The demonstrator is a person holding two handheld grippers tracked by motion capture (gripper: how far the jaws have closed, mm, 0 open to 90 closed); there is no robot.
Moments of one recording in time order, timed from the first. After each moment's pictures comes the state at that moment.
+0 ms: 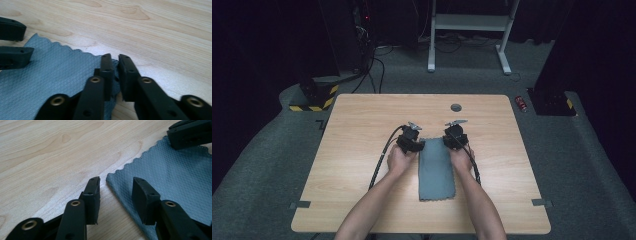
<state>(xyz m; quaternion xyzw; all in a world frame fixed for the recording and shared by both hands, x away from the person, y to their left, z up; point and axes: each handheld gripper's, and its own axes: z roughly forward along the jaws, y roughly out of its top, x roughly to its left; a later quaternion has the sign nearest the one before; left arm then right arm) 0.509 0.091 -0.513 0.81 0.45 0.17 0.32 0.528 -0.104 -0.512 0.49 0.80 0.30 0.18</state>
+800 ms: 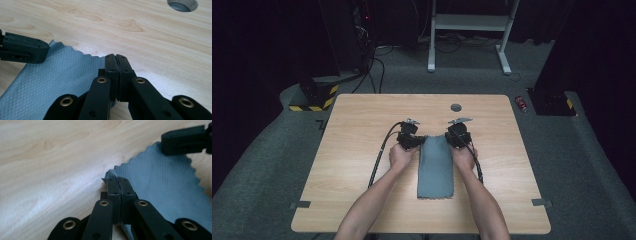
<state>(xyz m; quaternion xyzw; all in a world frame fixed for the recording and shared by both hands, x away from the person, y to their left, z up) 0.525 0.096 -0.503 0.80 0.46 0.08 0.38 0.522 -0.113 -0.494 0.49 0.79 0.33 0.18</state>
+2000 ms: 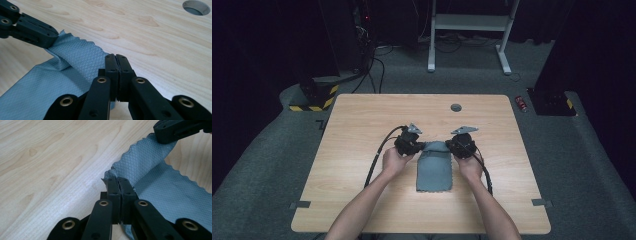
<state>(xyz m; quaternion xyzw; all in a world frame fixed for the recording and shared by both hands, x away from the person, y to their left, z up) 0.483 0.098 -0.485 0.85 0.36 0.11 0.36 0.477 -0.127 -0.484 0.42 0.82 0.36 0.17</state>
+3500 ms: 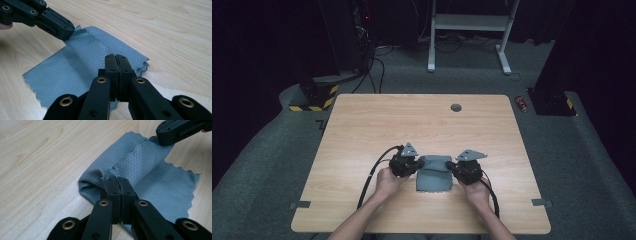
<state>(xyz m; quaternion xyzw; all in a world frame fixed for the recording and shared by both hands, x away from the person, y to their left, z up) 0.414 0.107 -0.494 0.86 0.31 0.11 0.39 0.397 -0.143 -0.492 0.36 0.83 0.40 0.15</state>
